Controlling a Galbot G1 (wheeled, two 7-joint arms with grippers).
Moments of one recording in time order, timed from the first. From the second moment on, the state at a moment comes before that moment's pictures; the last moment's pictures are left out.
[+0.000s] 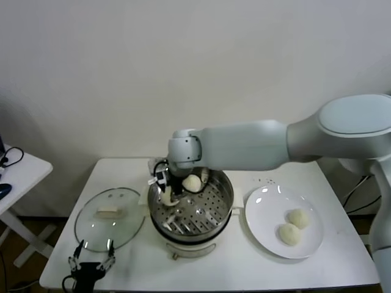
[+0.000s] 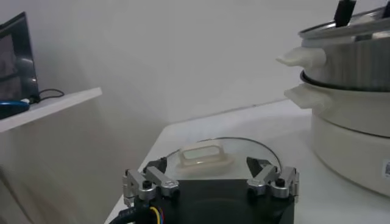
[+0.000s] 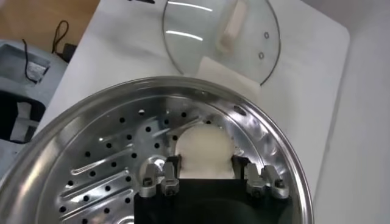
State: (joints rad) left arm 1.77 -1.53 -0.76 -1.96 0.08 -0.06 0.02; right arm 0.68 1.43 -1.56 1.37 0.81 -0.58 -0.65
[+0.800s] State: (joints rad) left arm 1.78 -1.54 -0.76 -1.96 0.09 -0.06 0.02; right arm 0.81 1.29 -1.62 1.47 0.82 -0.51 -0.73
